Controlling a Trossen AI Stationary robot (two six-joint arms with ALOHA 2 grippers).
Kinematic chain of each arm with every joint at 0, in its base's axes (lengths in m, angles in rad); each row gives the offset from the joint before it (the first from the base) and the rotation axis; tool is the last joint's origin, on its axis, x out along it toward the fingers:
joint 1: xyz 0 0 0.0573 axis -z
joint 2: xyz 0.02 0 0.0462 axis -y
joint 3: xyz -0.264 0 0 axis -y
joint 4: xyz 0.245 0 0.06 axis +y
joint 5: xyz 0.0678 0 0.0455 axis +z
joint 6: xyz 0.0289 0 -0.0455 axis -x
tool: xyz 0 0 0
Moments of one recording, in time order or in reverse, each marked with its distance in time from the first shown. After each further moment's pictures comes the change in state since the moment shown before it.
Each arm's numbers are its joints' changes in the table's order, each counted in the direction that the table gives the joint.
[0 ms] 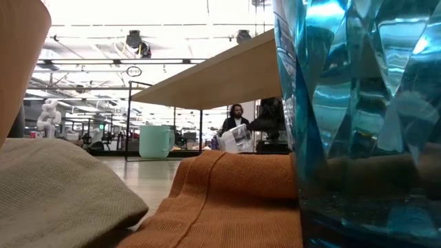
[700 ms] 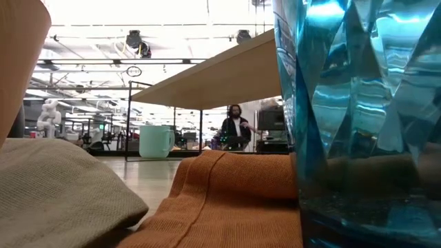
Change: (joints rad) left arm 0.000 0.000 0.000 0.001 0.067 -0.146; right arm 0.019 0.503 0.058 0.617 -0.165 0.267
